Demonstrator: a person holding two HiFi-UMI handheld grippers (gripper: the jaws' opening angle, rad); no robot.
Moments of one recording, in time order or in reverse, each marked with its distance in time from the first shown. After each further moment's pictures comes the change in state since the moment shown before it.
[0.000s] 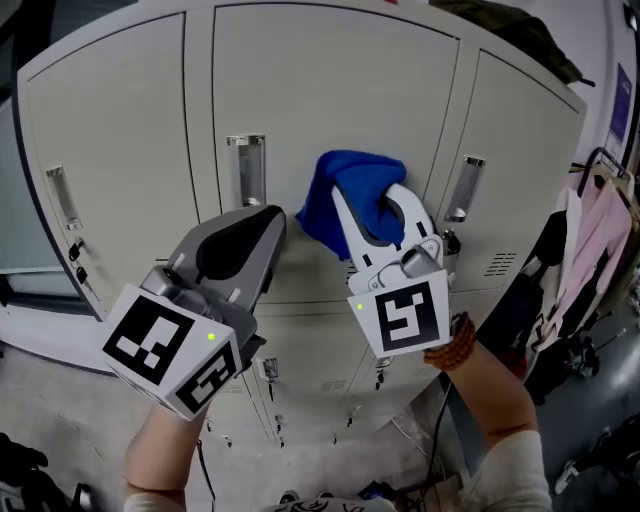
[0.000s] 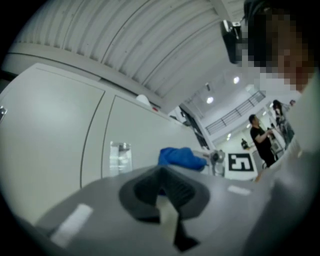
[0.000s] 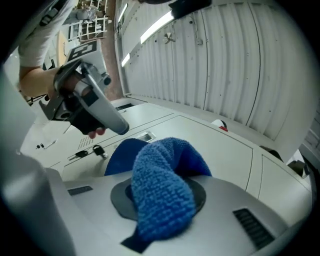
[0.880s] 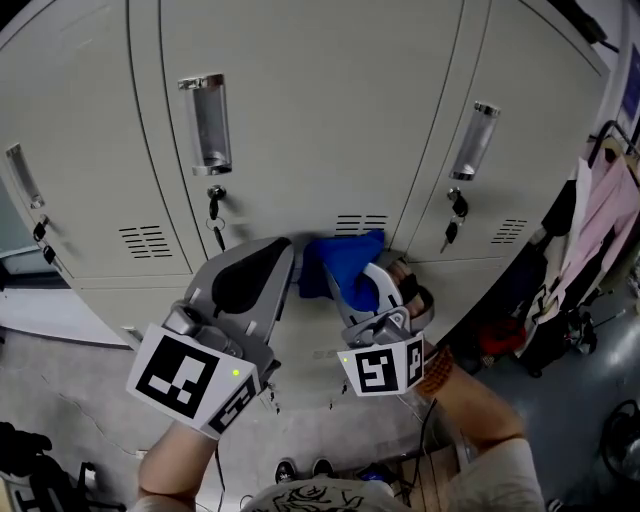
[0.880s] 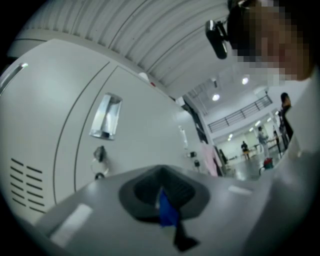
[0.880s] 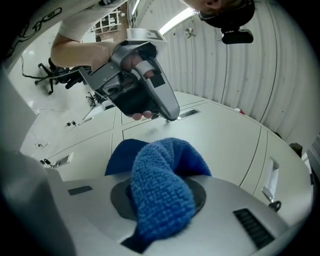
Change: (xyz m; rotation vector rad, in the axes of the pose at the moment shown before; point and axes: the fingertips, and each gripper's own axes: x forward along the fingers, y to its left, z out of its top) left arm 0.007 -0.042 -0.094 -0.096 0.093 0.007; right arm -0.071 0.125 -0.103 -0.094 0.078 0.112
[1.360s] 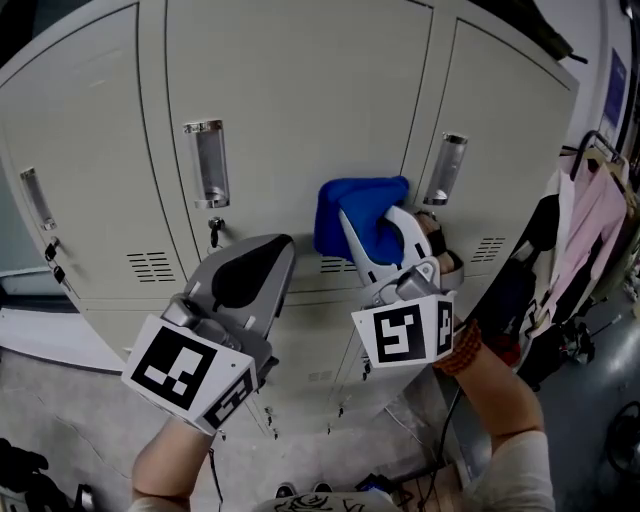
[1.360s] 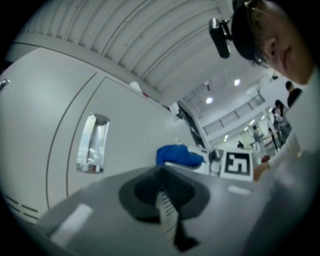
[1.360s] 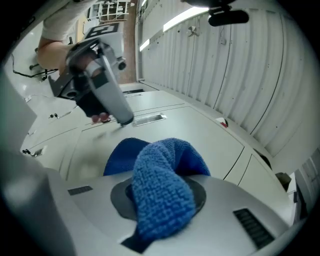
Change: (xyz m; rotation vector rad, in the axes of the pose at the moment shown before) left arm 0.009 -0.008 0.048 0.059 -0.068 -0.044; right arm 0.013 -0.125 0.037 -0.093 0.042 -0.111
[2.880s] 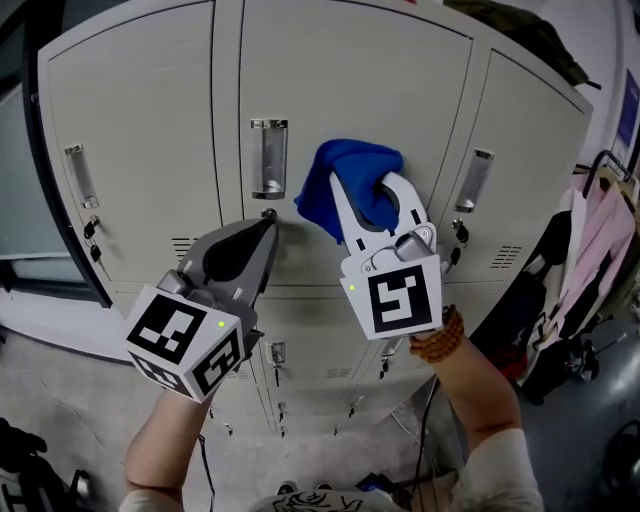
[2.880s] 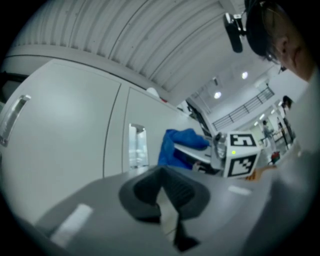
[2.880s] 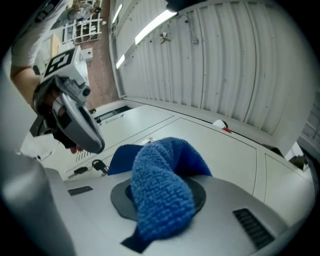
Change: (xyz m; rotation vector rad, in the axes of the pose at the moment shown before) left arm -0.051 0.060 0.006 0.010 0.040 0.113; right arm 0.041 -0.012 0.086 0.269 -0.175 -0.035
